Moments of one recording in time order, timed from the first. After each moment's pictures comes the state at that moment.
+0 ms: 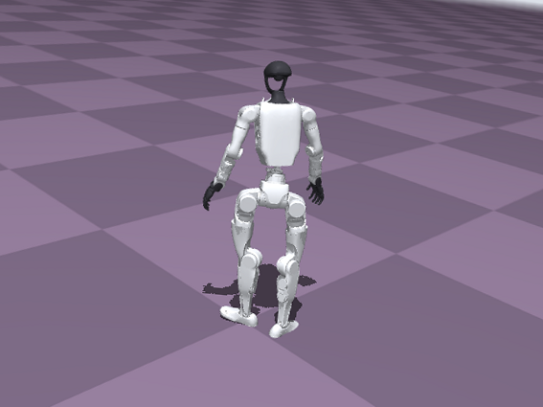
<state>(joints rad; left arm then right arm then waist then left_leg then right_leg) -0.09 0.34 -0.25 1.11 -0.10 -0.16 0.25 -0.18 -0.39 0.36 1.19 0.08 -0.05 -0.27 0.21 -0.12 0.01 -0.12 0.02 1.10 -0.07 -0.13 -0.22 -0.10 -0.23 -0.80 0.10 -0.06 0.26</state>
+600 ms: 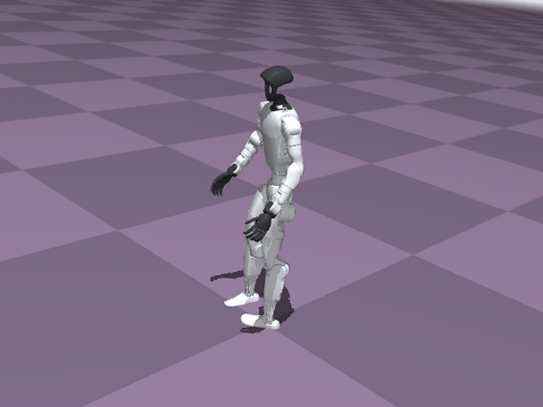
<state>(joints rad) -0.02 0.33 -0.23 0.91 -0.31 -0.24 0.30 -0.14 -0.38 0.43 0.94 0.18 -0.05 -0.26 0.15 -0.10 0.14 0.00 -0.16 -0.36 -0.09 -0.07 -0.21 -0.17 -0.07 0.29 0.09 -0.01 0.23</state>
